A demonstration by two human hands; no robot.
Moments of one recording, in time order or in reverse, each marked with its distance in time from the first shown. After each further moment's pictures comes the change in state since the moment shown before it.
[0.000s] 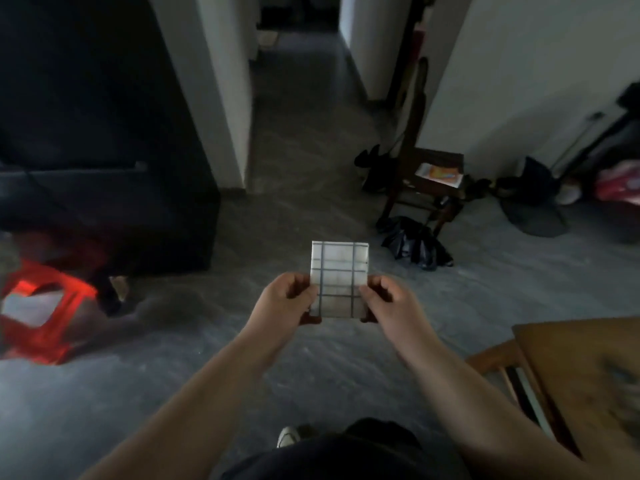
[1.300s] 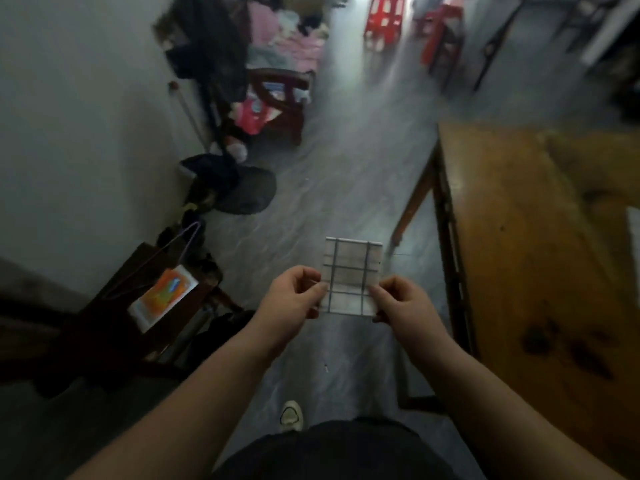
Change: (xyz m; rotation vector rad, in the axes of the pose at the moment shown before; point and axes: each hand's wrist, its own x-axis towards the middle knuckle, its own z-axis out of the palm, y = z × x) left_hand 0.488 0.160 0.647 0.668 -1.349 0.114; right_hand 0.386 0.104 -0.414 0.634 1.272 0.464
